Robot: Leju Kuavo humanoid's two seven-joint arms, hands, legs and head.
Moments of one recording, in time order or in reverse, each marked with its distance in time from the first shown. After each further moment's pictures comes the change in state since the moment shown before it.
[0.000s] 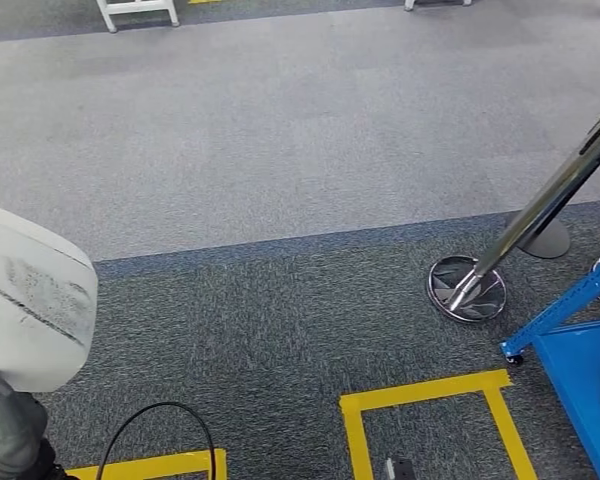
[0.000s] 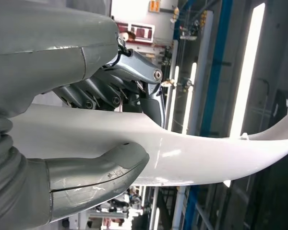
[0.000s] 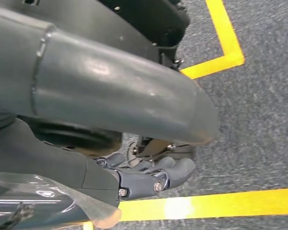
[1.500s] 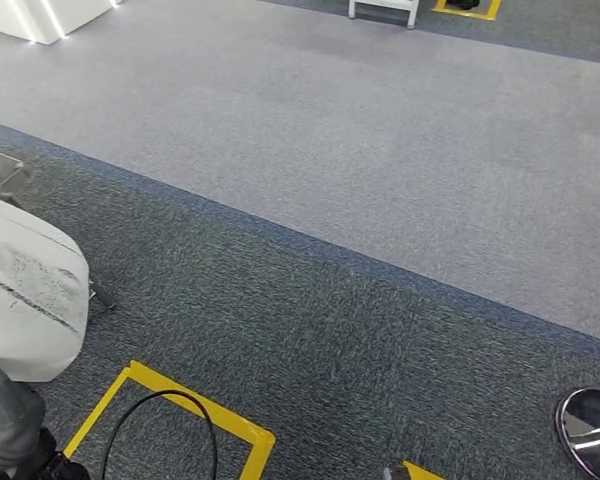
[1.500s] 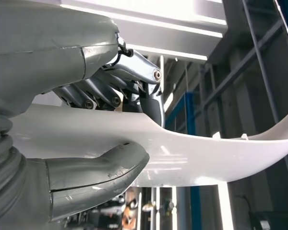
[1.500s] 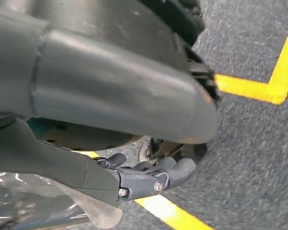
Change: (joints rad) left arm -0.030 -0.034 -0.005 -0.005 -0.021 0.068 0.000; right arm 0.024 0.003 -0.015 0.002 0.080 -0.009 0.008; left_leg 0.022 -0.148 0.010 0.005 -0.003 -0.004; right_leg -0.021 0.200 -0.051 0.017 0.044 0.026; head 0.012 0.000
